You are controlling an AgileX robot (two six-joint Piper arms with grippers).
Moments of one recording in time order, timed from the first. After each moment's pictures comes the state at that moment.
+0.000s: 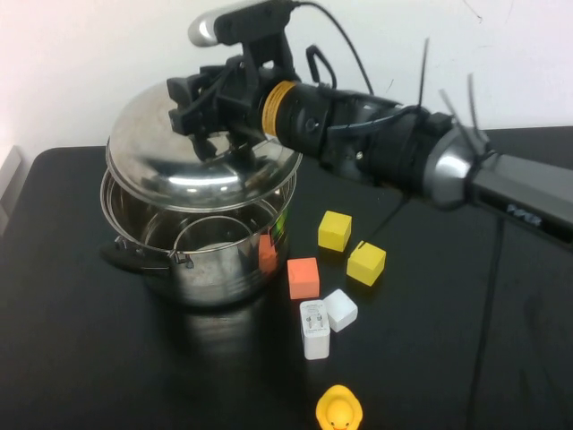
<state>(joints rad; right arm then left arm) 0.69 2.19 -1.88 -1.01 -0.15 1.12 0.01 -0.01 0.01 -0.06 0.37 -0.23</state>
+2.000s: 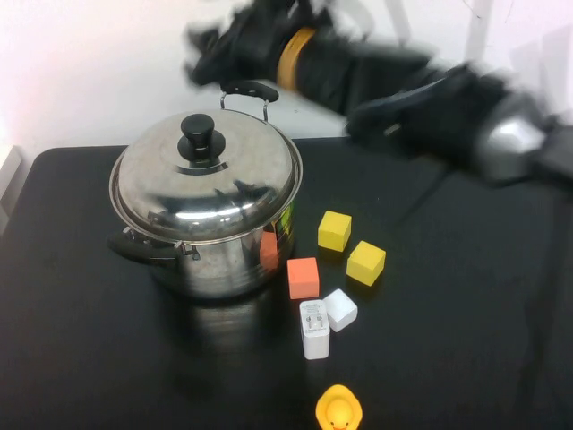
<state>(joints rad) 0.71 2.03 -1.84 -1.27 0.05 1.26 0.01 -0.01 0.01 -0.06 0.37 -0.23</state>
